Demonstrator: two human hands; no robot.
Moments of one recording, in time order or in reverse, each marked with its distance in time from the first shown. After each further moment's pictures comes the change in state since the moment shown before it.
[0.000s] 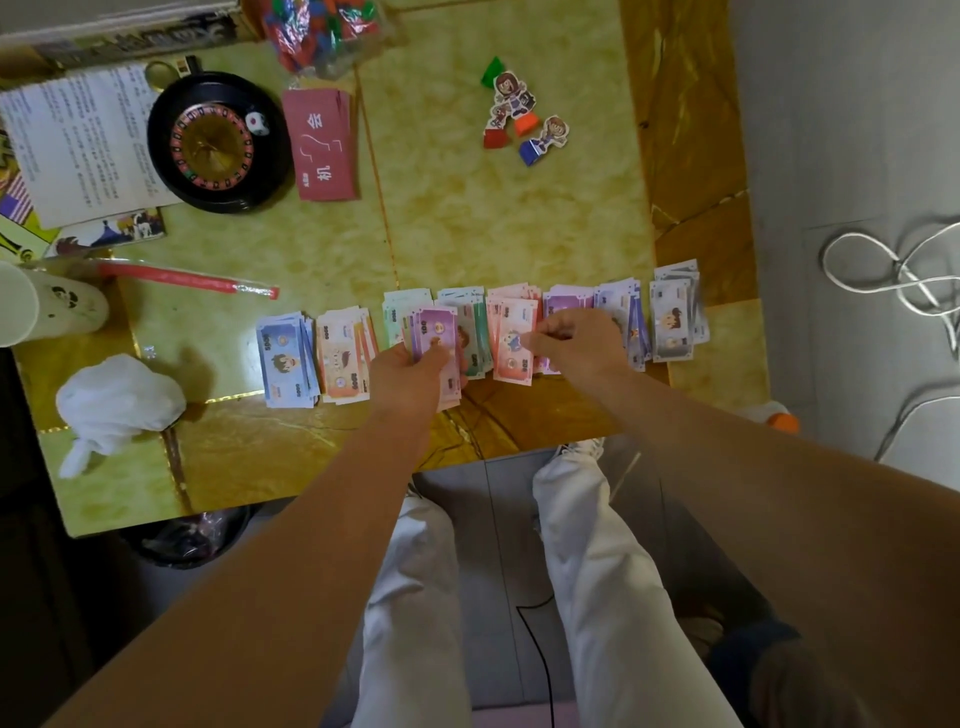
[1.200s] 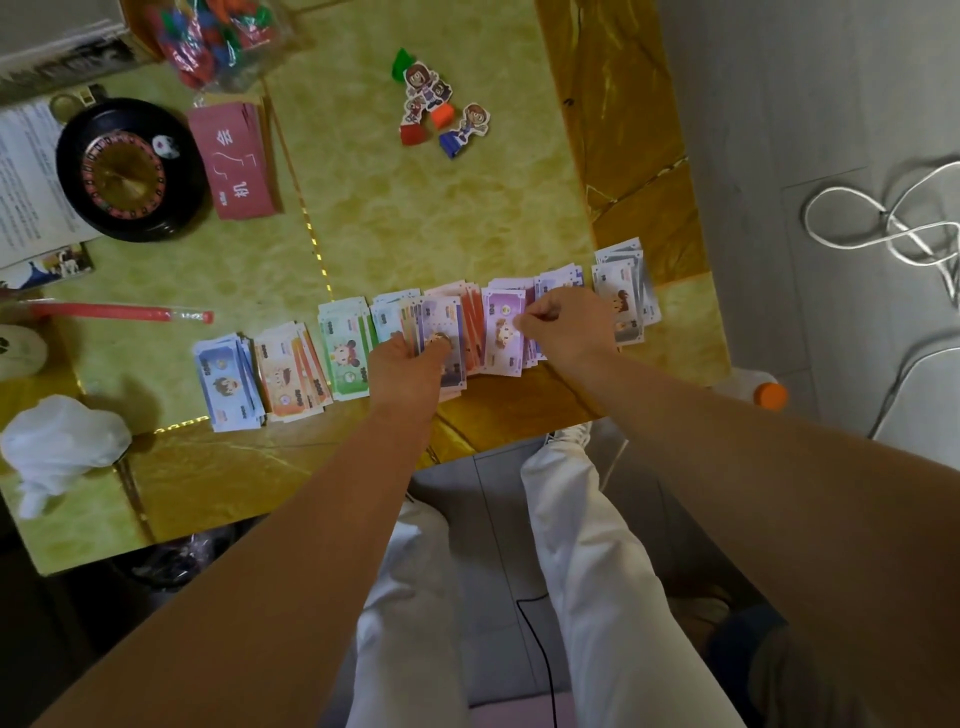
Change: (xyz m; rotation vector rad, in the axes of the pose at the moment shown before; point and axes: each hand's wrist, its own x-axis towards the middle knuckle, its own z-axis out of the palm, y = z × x) left_hand -0.008 -0.002 0.060 0.136 -0.006 0.047; right_hand 0.013 0.023 -0.041 -0.144 0.100 -0.012
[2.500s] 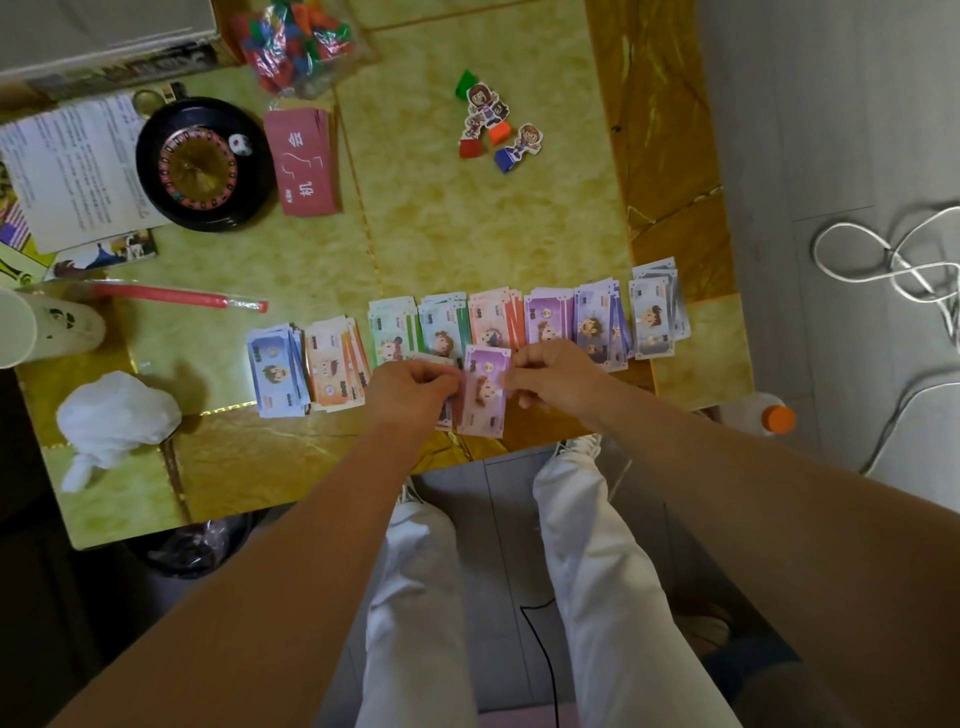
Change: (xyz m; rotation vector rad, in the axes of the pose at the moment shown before) left_hand 0.001 -0.010 -0.056 0.193 -0.071 0.055; right_hand -0.041 -0.027 0.022 0.257 -0.484 0.105
